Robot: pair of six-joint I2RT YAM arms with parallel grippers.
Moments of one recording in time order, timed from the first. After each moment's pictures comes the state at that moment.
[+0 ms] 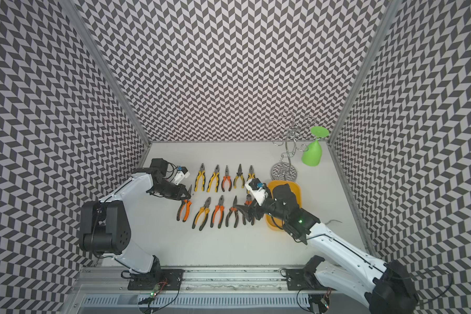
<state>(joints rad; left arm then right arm) -0.01 1.65 1.14 -0.90 0.53 0.29 0.69 1.00 0.63 0.04 -0.30 -0.04</state>
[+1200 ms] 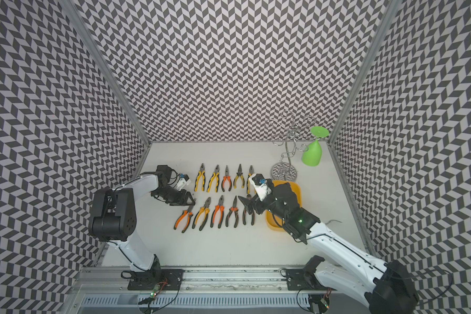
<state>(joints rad) 0.01 1.74 1.08 -0.80 0.51 0.23 0.69 0.98 0.64 0.09 -0.08 -0.03</state>
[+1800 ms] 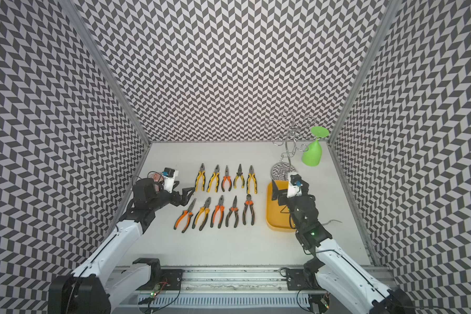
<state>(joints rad) -0.05 0.96 0.52 0.04 0.42 0.06 0.42 0.80 0.34 0.41 0.32 0.05</state>
